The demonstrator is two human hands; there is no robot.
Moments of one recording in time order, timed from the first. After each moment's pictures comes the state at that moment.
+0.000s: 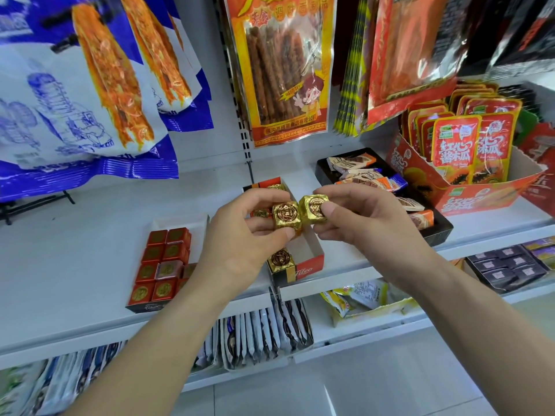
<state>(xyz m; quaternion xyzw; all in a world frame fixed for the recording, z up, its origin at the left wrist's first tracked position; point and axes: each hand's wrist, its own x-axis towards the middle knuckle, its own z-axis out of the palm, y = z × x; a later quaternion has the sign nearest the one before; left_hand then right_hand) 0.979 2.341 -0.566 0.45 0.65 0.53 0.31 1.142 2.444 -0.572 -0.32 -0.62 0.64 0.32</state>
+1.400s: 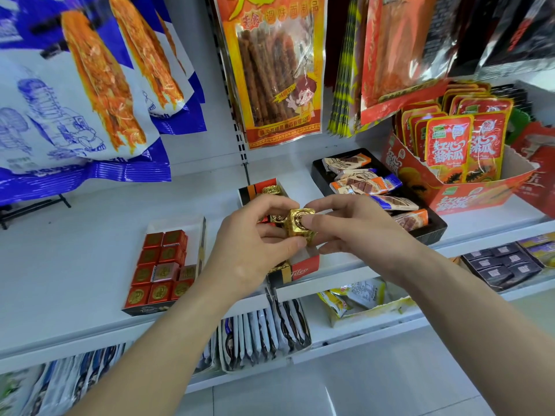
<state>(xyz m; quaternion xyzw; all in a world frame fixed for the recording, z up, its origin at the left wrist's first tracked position) 0.982 2.348 -0.577 0.49 0.65 0.49 0.30 1.138 2.450 -0.568 -0.37 -0.63 0.65 0.20</state>
